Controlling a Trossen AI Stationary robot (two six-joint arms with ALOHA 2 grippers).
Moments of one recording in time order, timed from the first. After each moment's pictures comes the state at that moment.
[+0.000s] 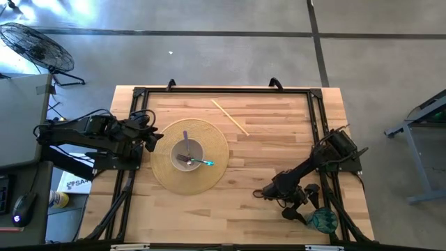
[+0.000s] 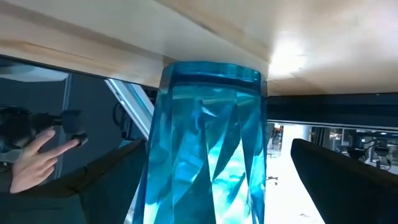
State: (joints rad) left arm -0.07 0.47 0.69 -1.00 -0.41 -0.80; right arm 0.52 1.94 0.82 -0.81 -1.16 1.05
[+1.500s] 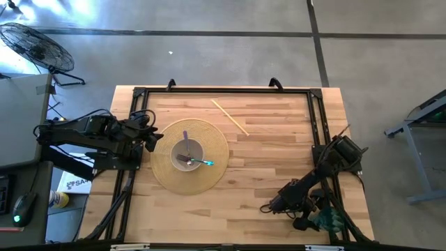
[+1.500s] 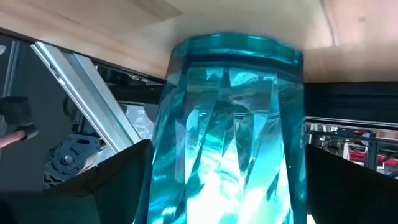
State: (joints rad) left arm -0.07 0.47 0.69 -1.00 -0.41 -0.80; right arm 0.69 1.94 0.84 -0.79 -1.17 1.06
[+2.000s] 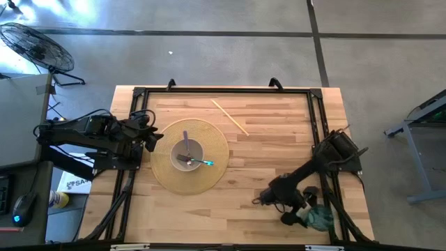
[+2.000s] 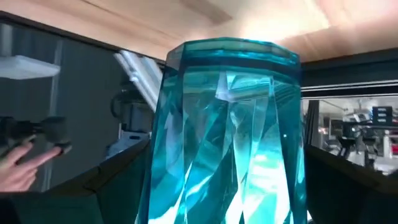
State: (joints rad) left arm -0.07 0.47 0.69 -1.00 -0.41 -0.80; right arm 0.55 1.94 0.98 -1.02 -1.15 1.04
